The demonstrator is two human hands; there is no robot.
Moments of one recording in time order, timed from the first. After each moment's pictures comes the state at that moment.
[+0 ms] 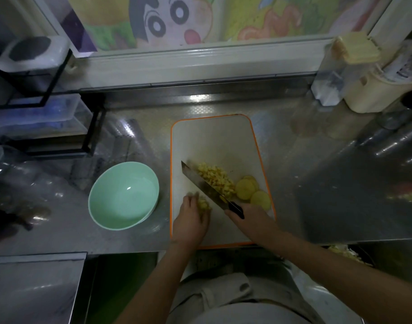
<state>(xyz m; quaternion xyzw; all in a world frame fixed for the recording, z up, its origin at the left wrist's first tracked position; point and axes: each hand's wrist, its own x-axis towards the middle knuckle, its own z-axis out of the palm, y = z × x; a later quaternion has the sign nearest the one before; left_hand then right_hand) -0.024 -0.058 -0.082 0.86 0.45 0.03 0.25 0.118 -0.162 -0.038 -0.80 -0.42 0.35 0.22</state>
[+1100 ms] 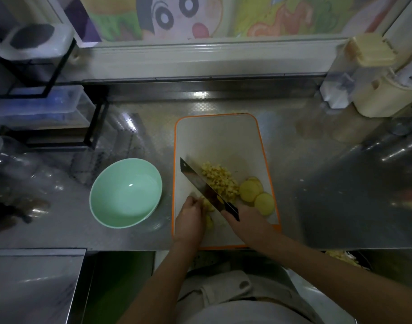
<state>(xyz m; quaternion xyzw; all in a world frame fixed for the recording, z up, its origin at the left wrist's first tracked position) -0.019 -0.052 -0.079 0.85 0.47 0.03 0.26 0.104 -0.147 -0.026 -0.81 -0.43 0.35 0.18</state>
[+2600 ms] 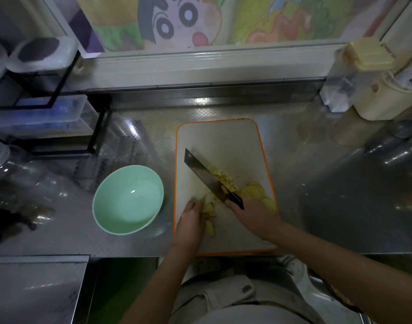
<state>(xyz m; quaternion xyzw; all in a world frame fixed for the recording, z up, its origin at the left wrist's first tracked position) -0.023 -0.044 -0.075 0.84 0.44 0.03 0.32 0.130 -0.129 -0.015 -0.80 -0.42 0.39 0.18</state>
